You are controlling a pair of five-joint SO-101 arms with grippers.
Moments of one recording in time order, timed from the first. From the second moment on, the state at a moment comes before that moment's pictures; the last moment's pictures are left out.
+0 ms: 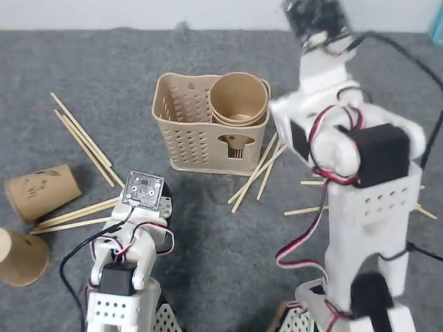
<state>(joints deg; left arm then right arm) -0.1 -103.2 96.9 52.6 -4.7 -20.8 -17.2 -29.5 100.7 10.7</state>
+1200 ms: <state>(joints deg) -0.1 -103.2 96.9 52.6 -4.7 19.8 5.8 -9.3 74.8 16.2</state>
